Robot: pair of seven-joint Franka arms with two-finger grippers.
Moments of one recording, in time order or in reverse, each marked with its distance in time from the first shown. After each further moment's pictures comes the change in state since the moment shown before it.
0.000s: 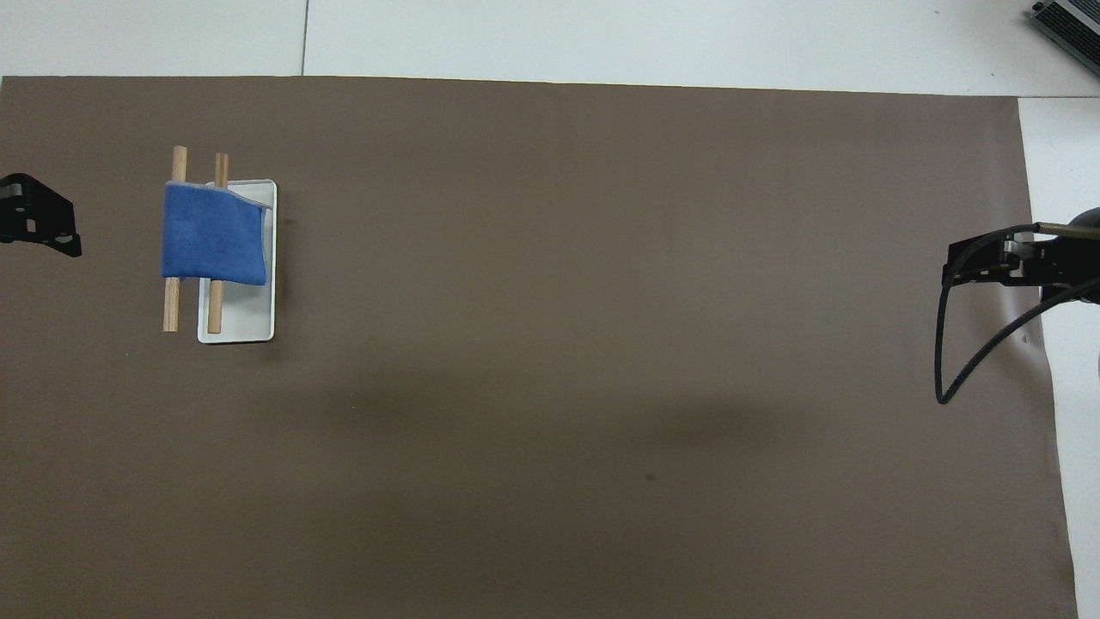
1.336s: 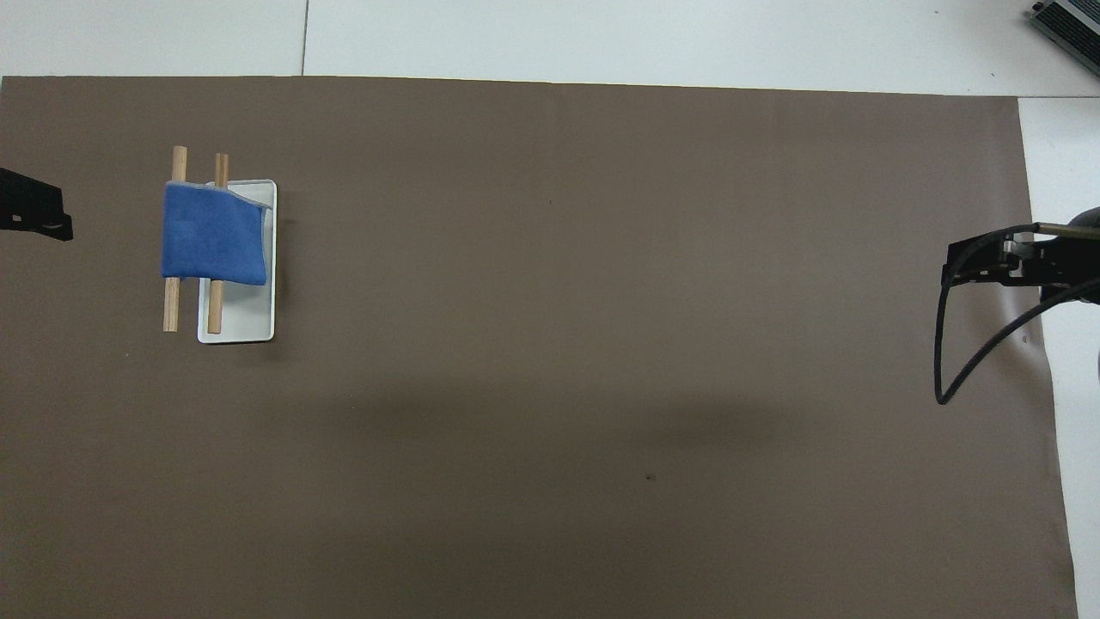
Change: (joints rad) left arm -0.005 -0.056 -0.014 -0.023 -0.002 0.074 0.056; right arm 0.000 0.000 0.001 0.000 0.000 0.000 0.000
